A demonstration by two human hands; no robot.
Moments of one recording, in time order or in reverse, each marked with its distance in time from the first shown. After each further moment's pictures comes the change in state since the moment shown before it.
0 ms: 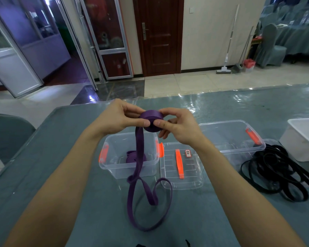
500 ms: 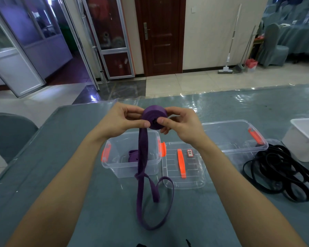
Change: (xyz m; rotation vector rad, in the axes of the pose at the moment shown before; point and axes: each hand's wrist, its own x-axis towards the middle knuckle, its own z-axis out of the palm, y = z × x) left_hand -0.008 -0.012 0.003 -0.109 0.028 0.013; right_hand 0.002 0.007 0.004 0.086 0.034 -0.018
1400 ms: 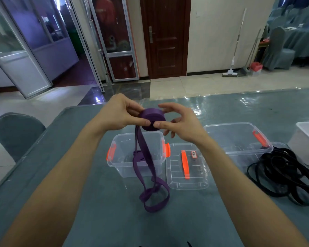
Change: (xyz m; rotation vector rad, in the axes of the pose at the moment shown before) left_hand -0.009 0.036 -0.018 0.390 0.037 -0.016; right_hand 0.003 -0.011 0.010 -0.176 -0.052 0.029
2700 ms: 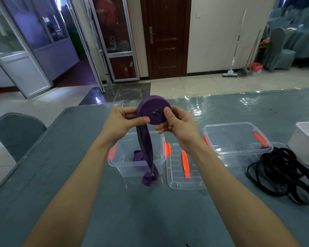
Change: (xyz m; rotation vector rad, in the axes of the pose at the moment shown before) left_hand -0.014 -0.033 0.036 -0.496 0.214 -0.003; right_hand -0.006 0.000 0.028 0.587 0.120 0.047
